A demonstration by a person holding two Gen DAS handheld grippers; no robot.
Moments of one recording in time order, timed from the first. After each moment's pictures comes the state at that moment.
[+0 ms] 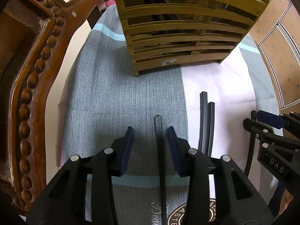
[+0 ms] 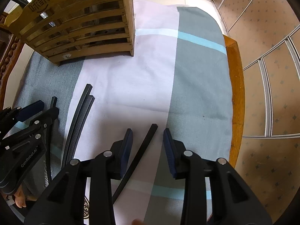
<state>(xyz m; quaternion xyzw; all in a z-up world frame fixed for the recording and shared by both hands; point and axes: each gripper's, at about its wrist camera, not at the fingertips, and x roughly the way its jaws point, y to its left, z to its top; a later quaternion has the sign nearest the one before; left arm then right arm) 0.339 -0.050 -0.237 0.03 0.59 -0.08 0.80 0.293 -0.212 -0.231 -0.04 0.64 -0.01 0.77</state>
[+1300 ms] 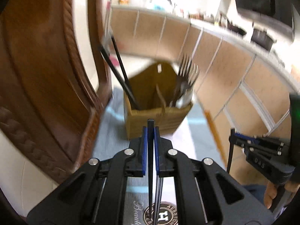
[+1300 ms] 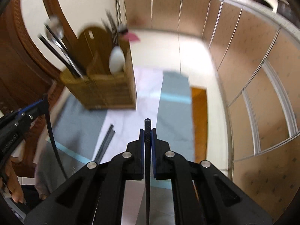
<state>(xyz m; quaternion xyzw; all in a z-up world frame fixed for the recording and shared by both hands) 0.216 -0.023 -0.058 -0.08 0.36 -0.13 0.92 0.228 -0.224 -0.083 -0.01 0.46 0.02 0.89</state>
